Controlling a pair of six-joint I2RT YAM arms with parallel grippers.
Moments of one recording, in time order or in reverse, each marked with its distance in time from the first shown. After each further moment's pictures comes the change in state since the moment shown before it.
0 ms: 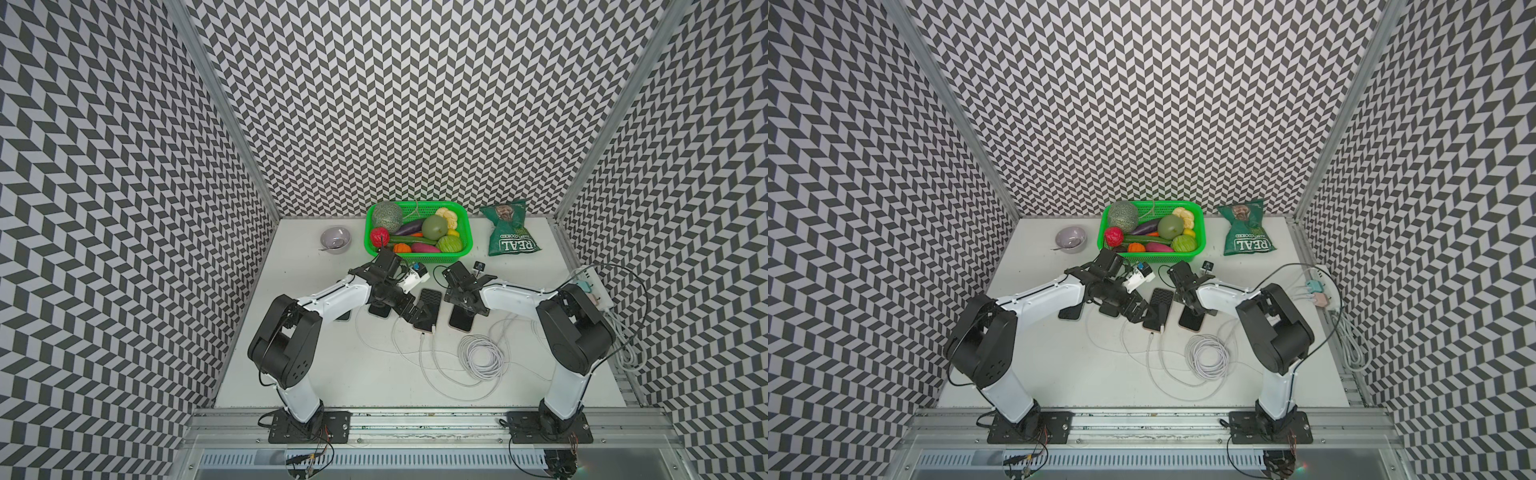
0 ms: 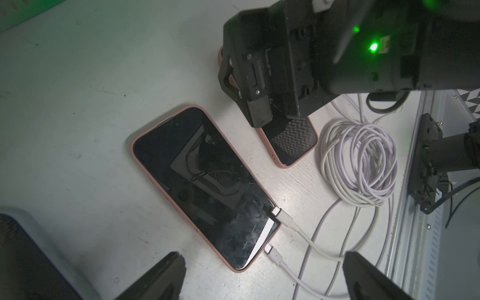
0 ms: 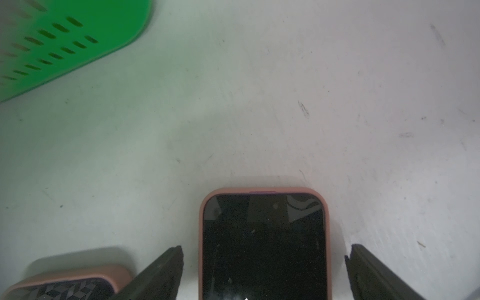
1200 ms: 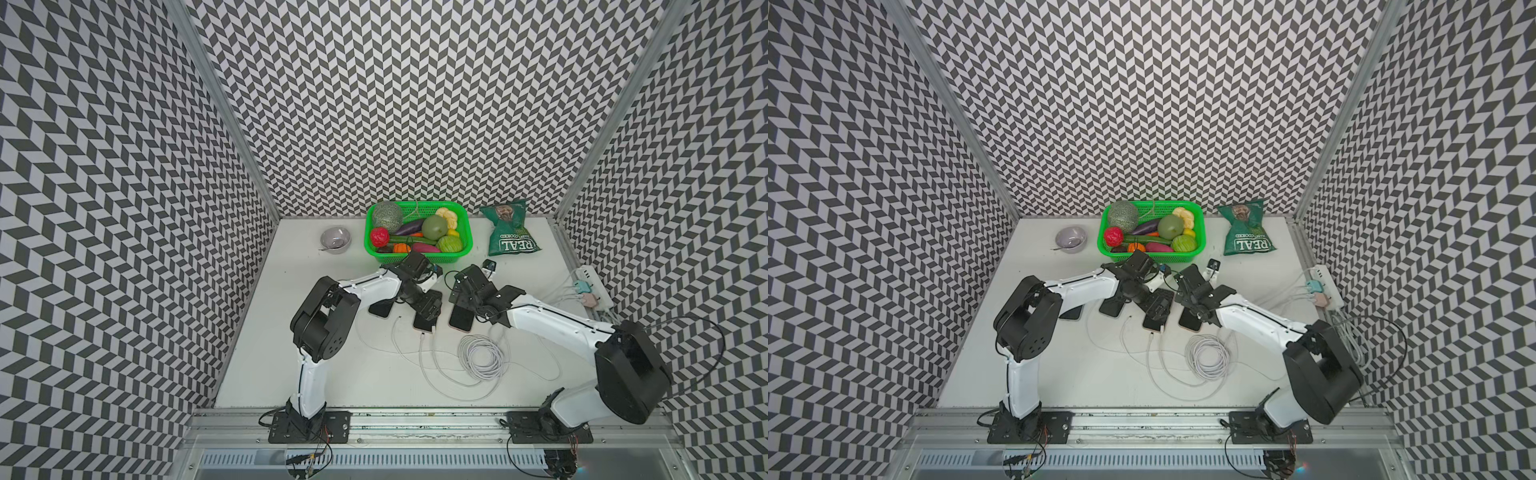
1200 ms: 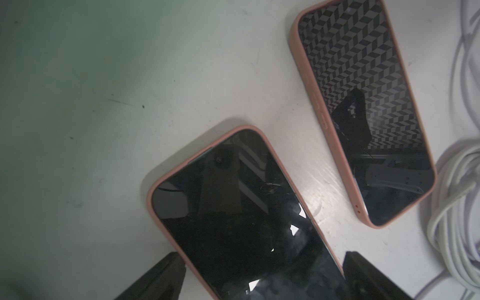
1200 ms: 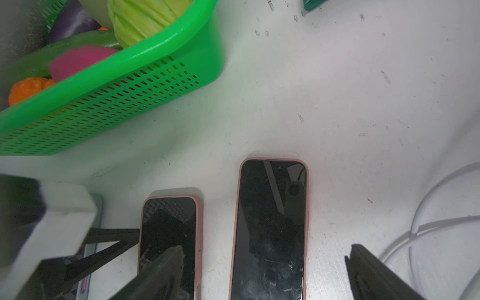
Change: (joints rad) left arm -0.112 0.298 0.249 -0.032 -0.311 -0.080; right arm 0.072 -0.356 -0.156 0.000 -0.002 -0.026
